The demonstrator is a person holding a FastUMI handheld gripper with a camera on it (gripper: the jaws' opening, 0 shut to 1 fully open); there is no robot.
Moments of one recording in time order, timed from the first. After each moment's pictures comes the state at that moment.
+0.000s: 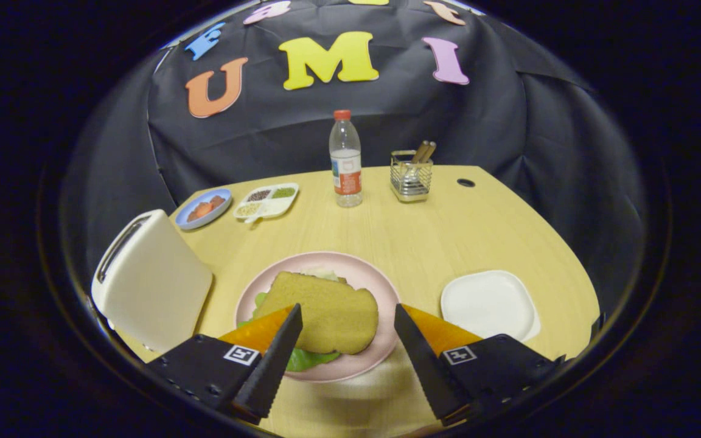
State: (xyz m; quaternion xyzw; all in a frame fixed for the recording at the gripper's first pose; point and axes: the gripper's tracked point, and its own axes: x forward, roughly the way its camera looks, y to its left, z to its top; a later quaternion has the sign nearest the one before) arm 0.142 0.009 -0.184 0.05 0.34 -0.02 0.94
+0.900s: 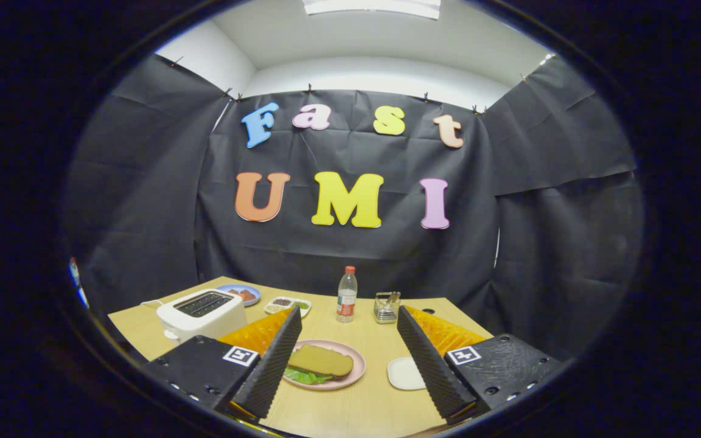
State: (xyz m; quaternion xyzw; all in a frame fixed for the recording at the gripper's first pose) arm 0.007 0.004 -0.009 -0.04 0.04 -0.04 1.00
